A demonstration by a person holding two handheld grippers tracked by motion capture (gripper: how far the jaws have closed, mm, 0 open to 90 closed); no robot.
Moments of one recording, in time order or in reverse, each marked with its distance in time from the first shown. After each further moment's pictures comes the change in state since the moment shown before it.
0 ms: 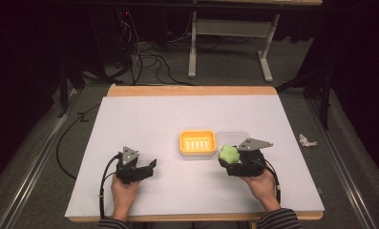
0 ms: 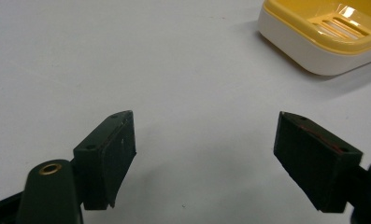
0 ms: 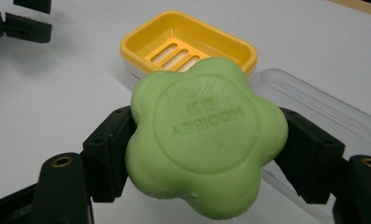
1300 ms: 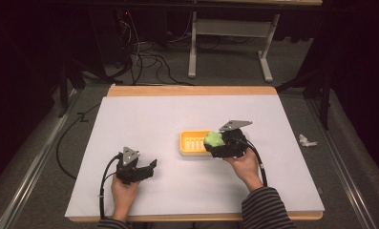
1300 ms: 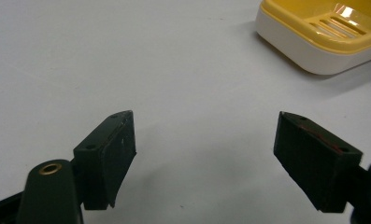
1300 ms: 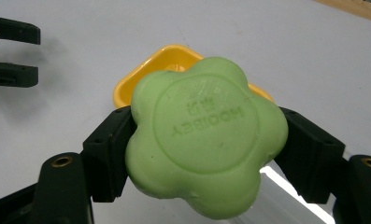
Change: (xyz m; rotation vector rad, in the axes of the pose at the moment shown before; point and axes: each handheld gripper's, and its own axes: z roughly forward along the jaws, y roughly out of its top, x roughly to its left) left arm -0.001 -0.001 -0.001 -0.002 -0.007 0.006; right arm -0.005 0.051 0.049 0.036 0.043 0.022
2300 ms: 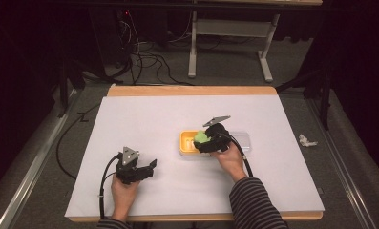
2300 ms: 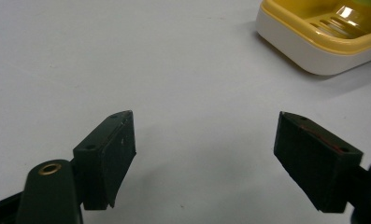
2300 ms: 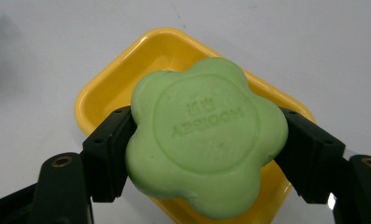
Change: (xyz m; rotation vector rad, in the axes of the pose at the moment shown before) left arm 0.000 0.001 0.000 0.001 0.000 -0.011; right arm 0.002 0.013 0.059 0.126 -0.022 0.010
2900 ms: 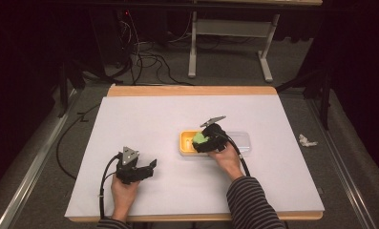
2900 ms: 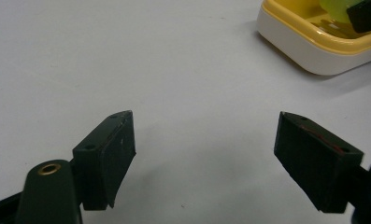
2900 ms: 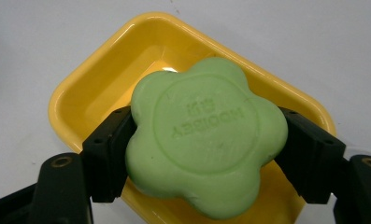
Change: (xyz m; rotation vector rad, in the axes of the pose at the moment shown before) left arm 0.000 0.000 0.000 0.000 0.004 0.003; right arm 0.000 0.001 0.016 0.047 -0.019 0.012
